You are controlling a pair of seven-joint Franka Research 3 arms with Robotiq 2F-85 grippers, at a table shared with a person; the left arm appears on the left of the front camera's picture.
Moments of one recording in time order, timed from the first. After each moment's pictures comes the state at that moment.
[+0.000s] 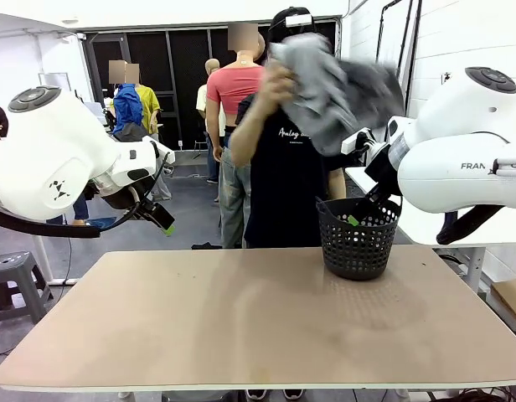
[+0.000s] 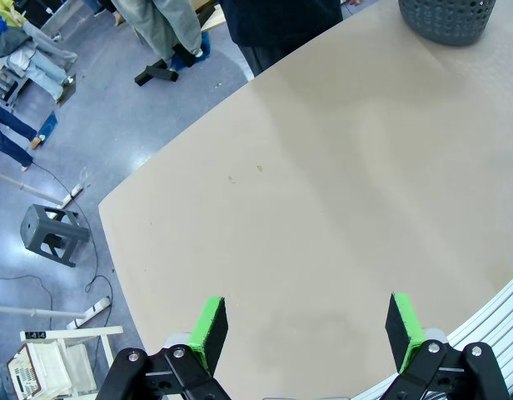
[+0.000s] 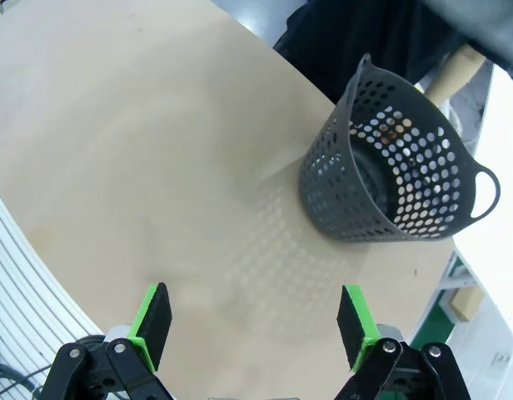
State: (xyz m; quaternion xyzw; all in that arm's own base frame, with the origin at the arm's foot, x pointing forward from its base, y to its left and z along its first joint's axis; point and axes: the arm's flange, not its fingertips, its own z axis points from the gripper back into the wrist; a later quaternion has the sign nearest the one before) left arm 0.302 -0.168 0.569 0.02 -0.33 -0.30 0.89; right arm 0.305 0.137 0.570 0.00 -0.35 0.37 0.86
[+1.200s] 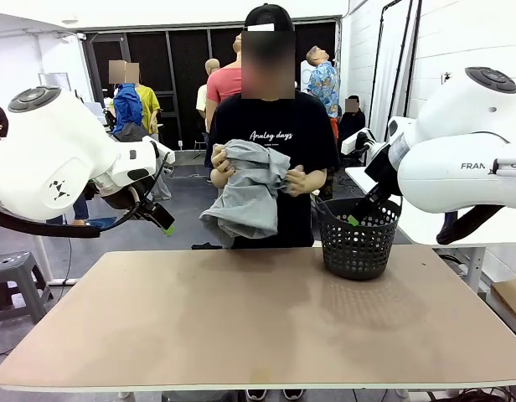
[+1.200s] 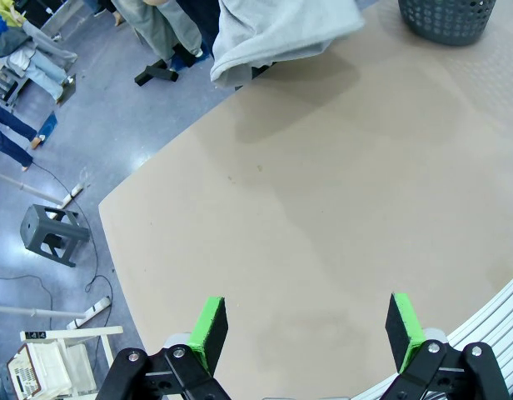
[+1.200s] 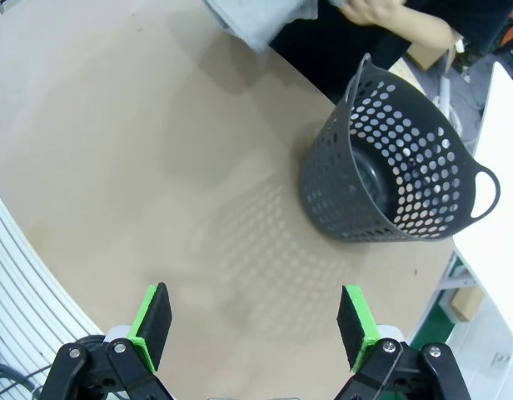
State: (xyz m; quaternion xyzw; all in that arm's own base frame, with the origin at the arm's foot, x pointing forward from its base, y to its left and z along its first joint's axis) left arm 0.302 -0.168 0.569 0.02 -0.33 -0.30 0.89; right arm 0.305 0.137 0.570 0.00 -0.35 0.37 0.86
